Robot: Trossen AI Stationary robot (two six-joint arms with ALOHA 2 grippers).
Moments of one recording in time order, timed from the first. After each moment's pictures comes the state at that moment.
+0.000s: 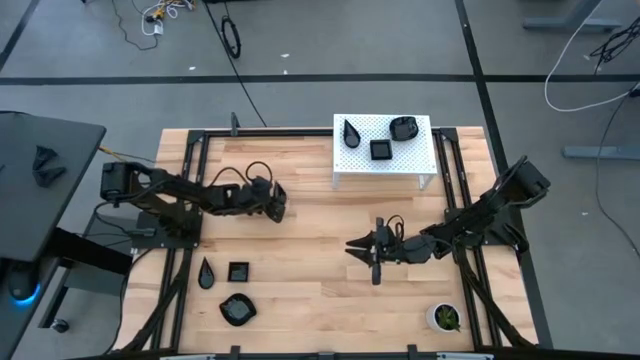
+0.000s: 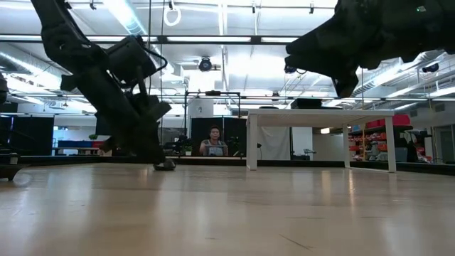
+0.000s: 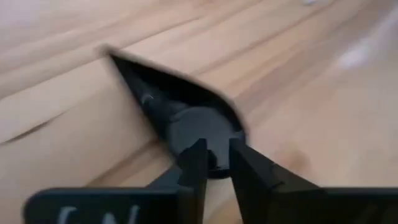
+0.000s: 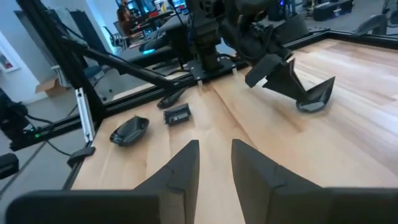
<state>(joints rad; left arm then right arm) 0.14 1.48 0.42 0.25 -0.30 -0.75 0.50 1.56 0.48 0.91 0.59 0.41</state>
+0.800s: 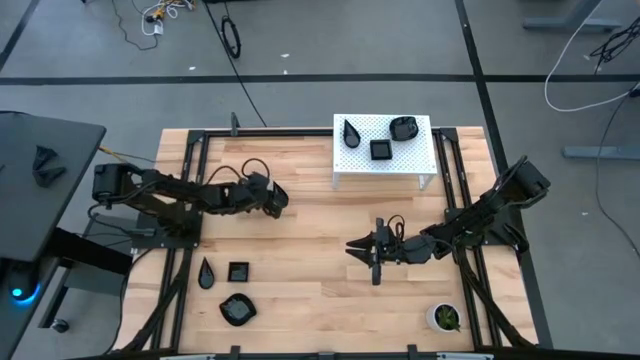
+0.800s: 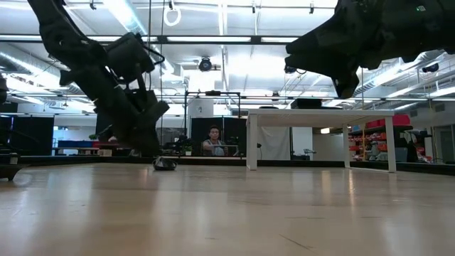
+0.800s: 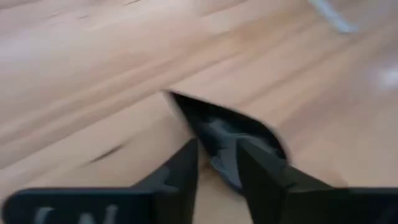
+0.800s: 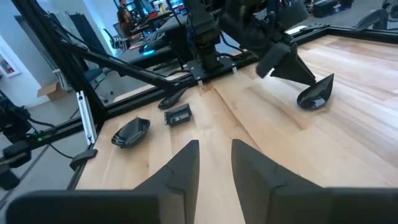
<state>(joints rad) 0.18 1.41 0.42 0.17 -0.40 -0.70 0.50 1.56 0.48 0.90 0.59 0.44</state>
